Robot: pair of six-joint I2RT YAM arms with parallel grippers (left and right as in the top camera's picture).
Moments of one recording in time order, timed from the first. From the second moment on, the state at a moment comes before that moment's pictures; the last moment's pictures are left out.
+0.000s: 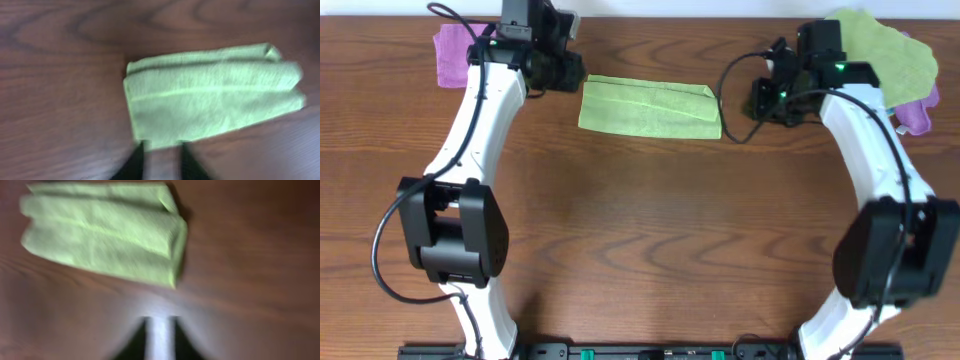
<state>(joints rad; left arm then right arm) -0.14 2.03 1.81 -0.81 0.29 0.03 0.03 1.89 1.61 -0.91 -0.32 0.13</state>
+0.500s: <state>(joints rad) -0.21 2.06 1.81 -0.62 0.17 0.05 0.06 1.85 1.61 -1.00 -0.15 0.06</state>
